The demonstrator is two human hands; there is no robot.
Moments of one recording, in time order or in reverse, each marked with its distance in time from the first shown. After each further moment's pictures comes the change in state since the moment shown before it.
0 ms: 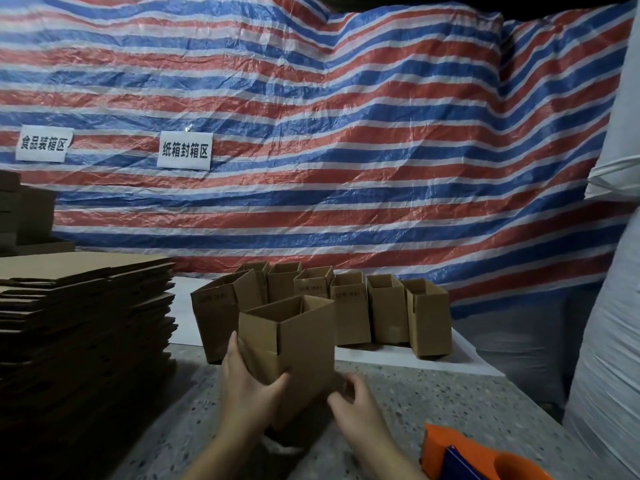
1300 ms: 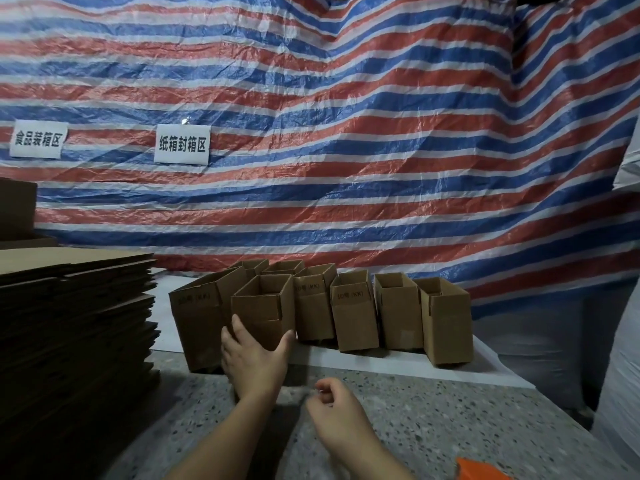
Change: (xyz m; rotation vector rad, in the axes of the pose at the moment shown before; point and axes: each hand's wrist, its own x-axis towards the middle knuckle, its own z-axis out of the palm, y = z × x) left_hand 0.102 -0.051 0.078 0.389 0.244 -0.089; right_hand 0.058 0.000 0.034 -0.164 -0.080 -0.044
